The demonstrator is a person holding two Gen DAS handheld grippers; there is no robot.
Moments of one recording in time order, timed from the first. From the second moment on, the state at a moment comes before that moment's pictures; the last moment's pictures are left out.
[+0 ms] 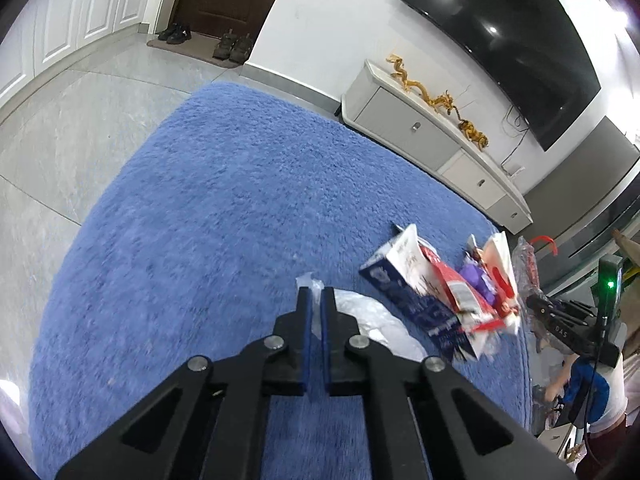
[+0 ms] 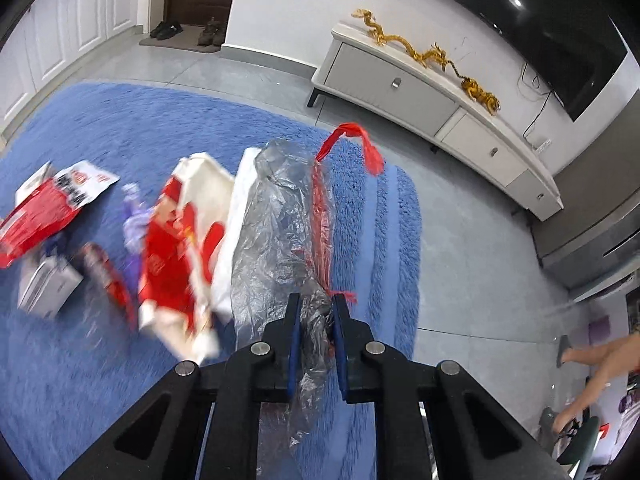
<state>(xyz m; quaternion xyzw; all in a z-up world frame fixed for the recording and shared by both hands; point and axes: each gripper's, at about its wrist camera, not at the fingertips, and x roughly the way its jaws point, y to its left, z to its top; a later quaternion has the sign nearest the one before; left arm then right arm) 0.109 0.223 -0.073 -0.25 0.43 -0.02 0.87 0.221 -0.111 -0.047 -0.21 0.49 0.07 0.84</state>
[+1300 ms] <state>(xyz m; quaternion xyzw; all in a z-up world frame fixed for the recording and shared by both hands) -0.066 0.232 -0.028 -0.26 0.39 0.01 0.88 0.022 0.036 -0.046 -0.32 0.40 0.22 0.83</state>
